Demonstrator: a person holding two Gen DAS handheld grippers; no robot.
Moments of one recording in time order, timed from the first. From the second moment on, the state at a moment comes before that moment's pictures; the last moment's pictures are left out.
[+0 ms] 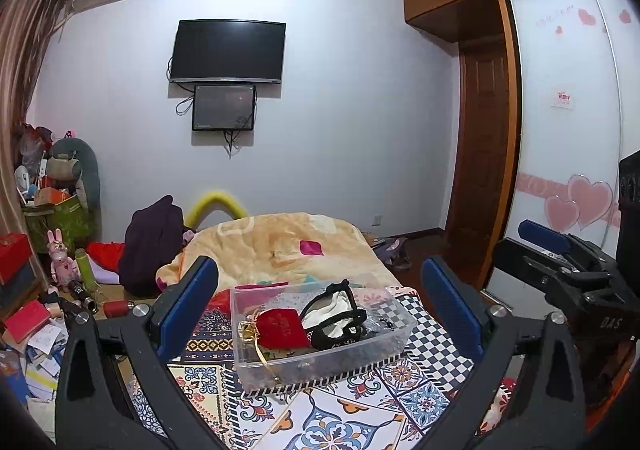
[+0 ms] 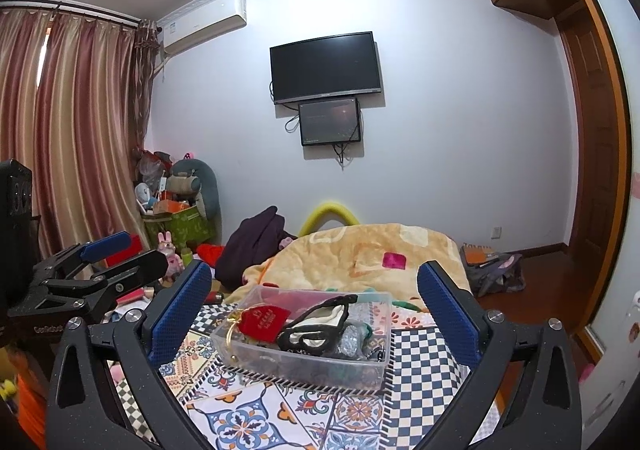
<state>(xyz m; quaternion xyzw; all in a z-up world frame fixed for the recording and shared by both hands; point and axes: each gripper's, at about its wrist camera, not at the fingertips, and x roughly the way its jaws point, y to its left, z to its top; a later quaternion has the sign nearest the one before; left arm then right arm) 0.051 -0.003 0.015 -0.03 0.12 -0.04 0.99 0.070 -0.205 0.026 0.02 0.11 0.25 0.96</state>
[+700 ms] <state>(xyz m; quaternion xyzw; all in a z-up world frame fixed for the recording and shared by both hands) 0.052 -0.001 0.016 -0.03 0.12 -0.04 0.99 0.068 -0.207 0.027 0.02 0.11 0.25 0.96</state>
